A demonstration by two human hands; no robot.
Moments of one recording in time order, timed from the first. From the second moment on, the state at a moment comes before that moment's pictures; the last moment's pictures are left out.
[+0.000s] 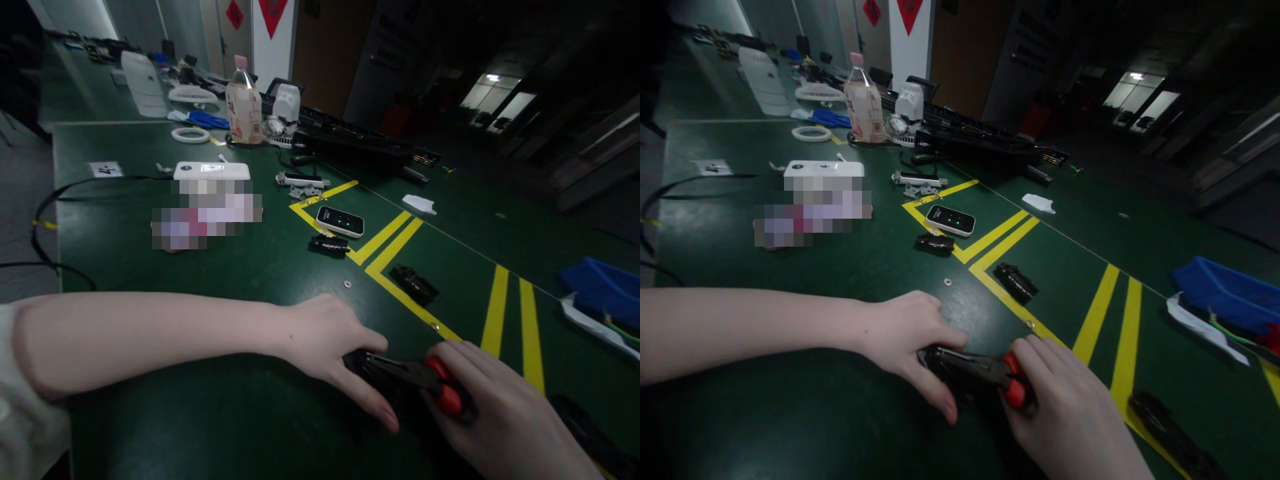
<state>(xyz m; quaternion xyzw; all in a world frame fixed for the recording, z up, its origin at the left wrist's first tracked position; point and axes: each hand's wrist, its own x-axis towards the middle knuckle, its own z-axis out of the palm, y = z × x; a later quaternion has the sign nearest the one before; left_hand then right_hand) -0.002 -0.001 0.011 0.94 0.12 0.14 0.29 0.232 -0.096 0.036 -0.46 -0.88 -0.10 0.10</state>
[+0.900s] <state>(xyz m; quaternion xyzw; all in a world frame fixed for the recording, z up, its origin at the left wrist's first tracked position) -0.007 0.000 0.017 0.93 0.10 0.10 0.33 0.229 -0.098 0.043 -0.46 -0.87 -0.11 0.11</state>
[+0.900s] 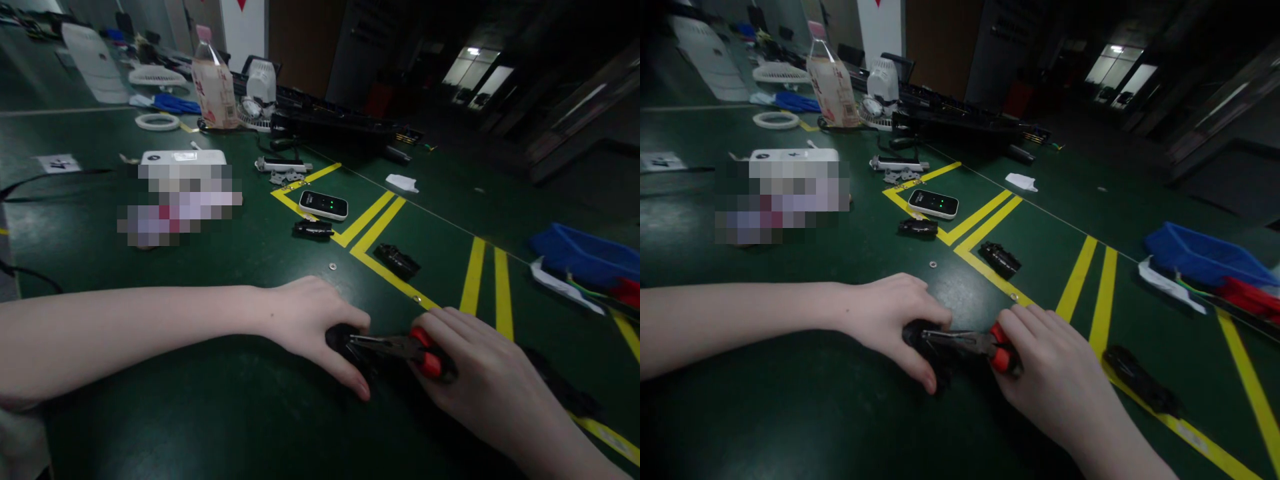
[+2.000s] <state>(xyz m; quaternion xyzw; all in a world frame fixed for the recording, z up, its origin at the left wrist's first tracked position) -0.007 -0.012 0.026 0.51 0.20 0.09 0.83 0.229 -0.106 0.057 -0.63 -0.77 -0.05 0.10</state>
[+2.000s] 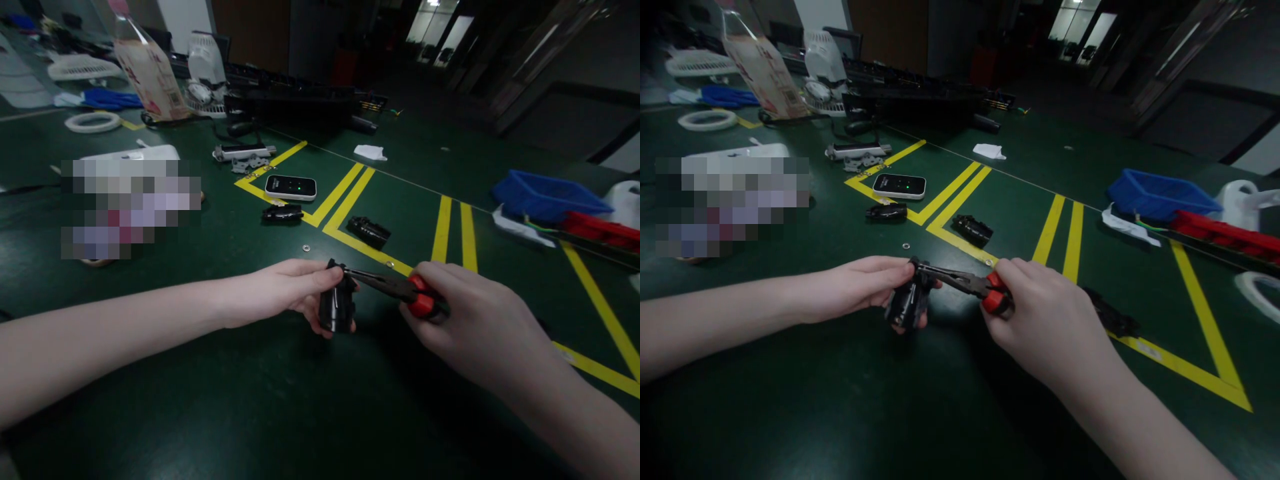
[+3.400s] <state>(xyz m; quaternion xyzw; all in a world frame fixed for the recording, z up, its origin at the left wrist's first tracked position) -0.010 -0.006 0.023 0.64 0.17 0.16 0.73 0.221 -0.115 0.060 -0.56 -0.81 -0.12 0.11</state>
